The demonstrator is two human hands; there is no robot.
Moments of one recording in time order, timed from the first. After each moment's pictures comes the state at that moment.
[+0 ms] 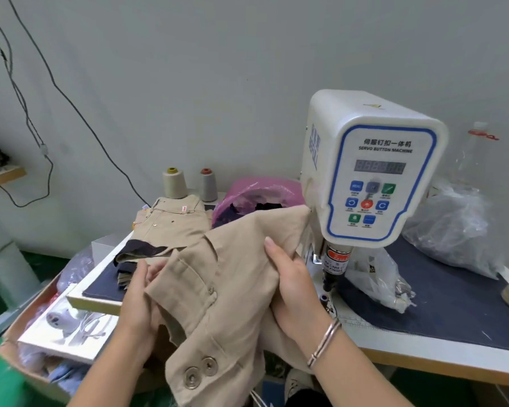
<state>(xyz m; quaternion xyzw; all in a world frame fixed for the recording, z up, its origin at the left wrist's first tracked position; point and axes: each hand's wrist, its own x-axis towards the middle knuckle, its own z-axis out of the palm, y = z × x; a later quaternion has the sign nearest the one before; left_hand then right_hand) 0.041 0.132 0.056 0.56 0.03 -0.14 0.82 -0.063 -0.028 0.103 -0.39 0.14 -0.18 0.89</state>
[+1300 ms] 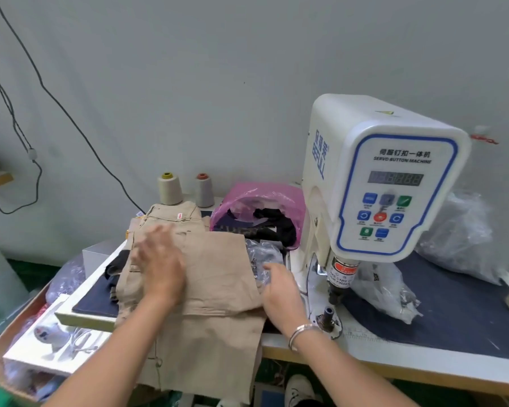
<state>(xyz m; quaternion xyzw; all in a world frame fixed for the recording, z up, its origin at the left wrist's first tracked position) 0.150 0.085 0.015 0.91 -0.15 0.28 0.27 0.001 -0.084 -0.007 -0.90 0.21 -0.20 0.33</state>
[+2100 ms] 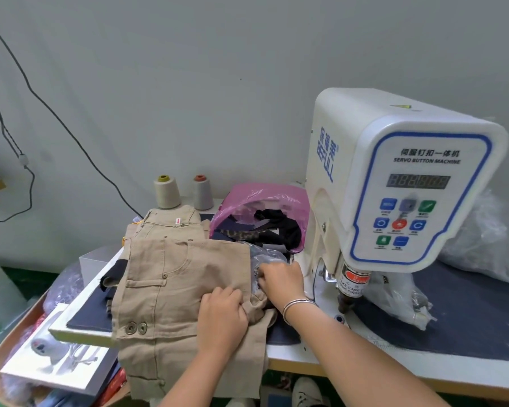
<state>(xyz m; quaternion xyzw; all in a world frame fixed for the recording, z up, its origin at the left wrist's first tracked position) 0.072 0.034 -0.037 0.89 -0.34 0.20 0.23 0.065 -0.119 -0.020 -0.97 0.19 -0.12 0.03</state>
